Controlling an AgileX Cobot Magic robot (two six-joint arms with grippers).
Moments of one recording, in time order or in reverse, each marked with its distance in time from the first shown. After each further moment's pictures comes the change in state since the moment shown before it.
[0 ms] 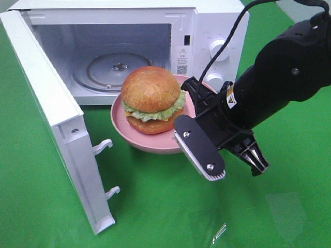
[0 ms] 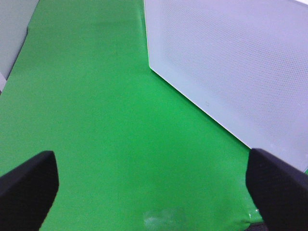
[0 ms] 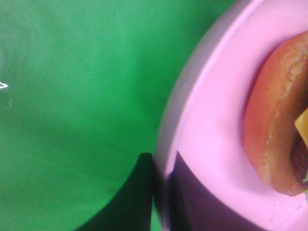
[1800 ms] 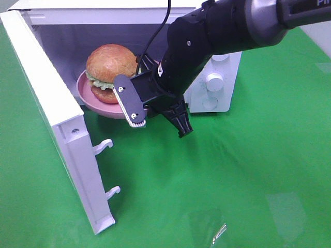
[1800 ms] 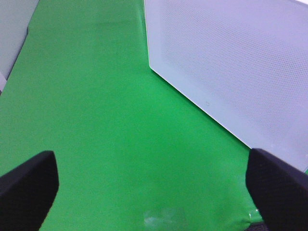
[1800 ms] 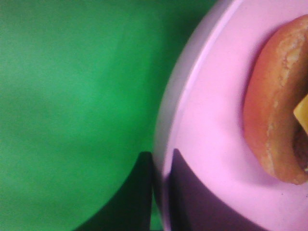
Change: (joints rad) left arm 0.000 0.000 0.000 0.000 0.000 0.000; right arm 0.013 0.388 -0.499 0.010 0.064 0.147
